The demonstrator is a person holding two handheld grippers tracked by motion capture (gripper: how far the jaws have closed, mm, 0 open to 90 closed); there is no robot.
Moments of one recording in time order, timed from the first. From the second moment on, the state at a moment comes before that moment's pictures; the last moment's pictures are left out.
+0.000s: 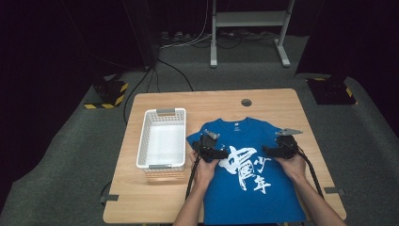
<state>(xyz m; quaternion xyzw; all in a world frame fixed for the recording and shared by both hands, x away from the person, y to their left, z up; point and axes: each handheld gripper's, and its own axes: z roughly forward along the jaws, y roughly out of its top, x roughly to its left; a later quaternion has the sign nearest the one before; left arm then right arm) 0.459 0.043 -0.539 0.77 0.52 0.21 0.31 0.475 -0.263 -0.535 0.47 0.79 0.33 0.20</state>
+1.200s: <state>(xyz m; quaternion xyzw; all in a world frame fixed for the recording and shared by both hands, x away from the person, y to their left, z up) 0.463 0.057 -0.538 0.75 0.53 0.22 0.32 0.488 -0.311 -0.532 0.55 0.73 0.34 0.23</state>
